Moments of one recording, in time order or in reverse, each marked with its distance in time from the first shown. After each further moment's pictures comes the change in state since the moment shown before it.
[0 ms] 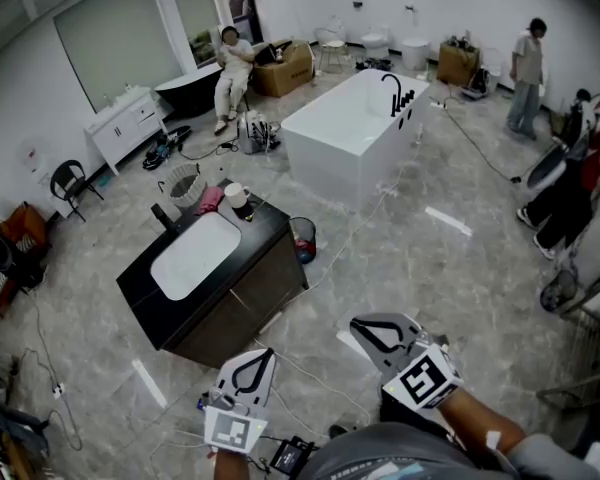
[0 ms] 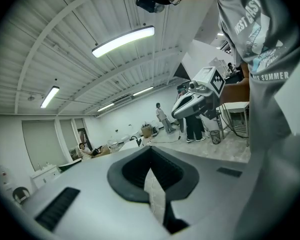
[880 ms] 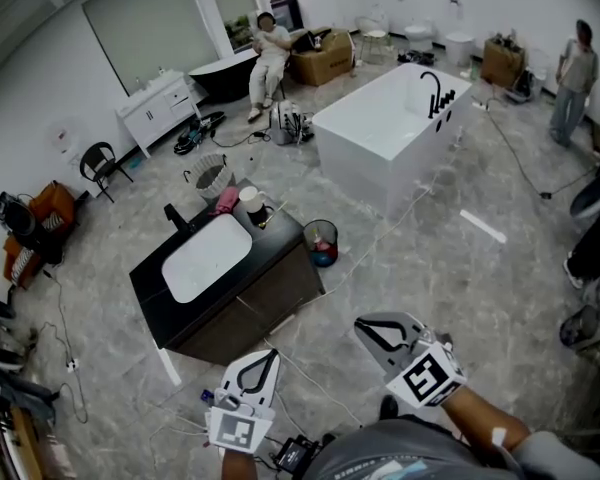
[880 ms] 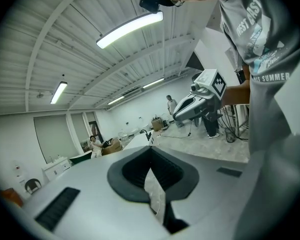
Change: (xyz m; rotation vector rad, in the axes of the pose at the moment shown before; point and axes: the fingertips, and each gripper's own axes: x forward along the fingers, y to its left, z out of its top) left arm 0.108 0.021 0.006 -0.084 0.094 0.144; right arm 0.040 -0.113 -0.049 0.011 -0.049 0.154
